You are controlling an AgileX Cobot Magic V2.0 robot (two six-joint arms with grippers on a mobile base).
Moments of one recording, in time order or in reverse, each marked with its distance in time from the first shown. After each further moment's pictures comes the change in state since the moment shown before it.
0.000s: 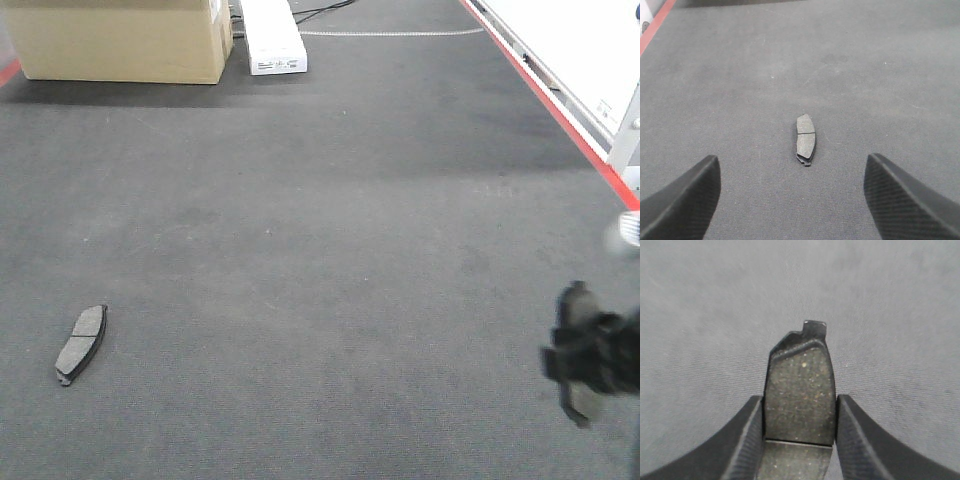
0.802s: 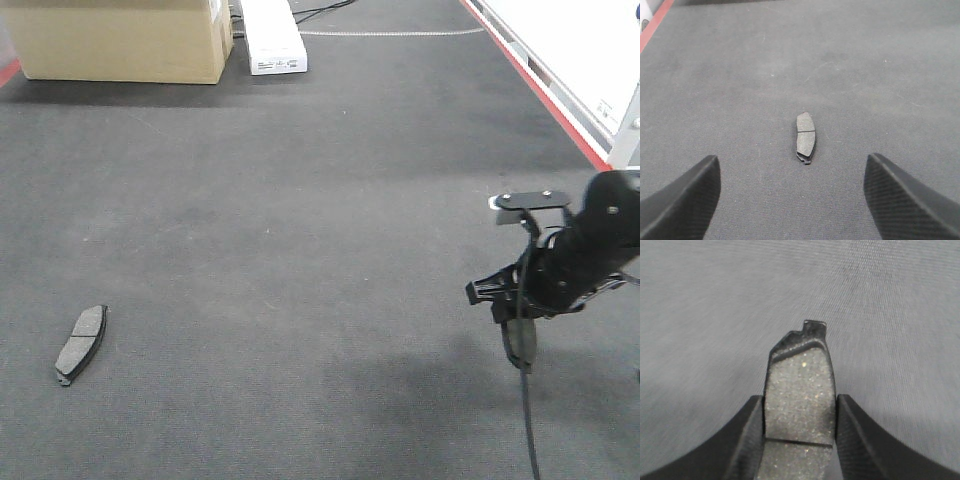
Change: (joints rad) left arm 0.000 0.000 0.000 0.000 0.004 0.000; right arm -0.191 0.784 -0.400 0.145 0.023 -0.285
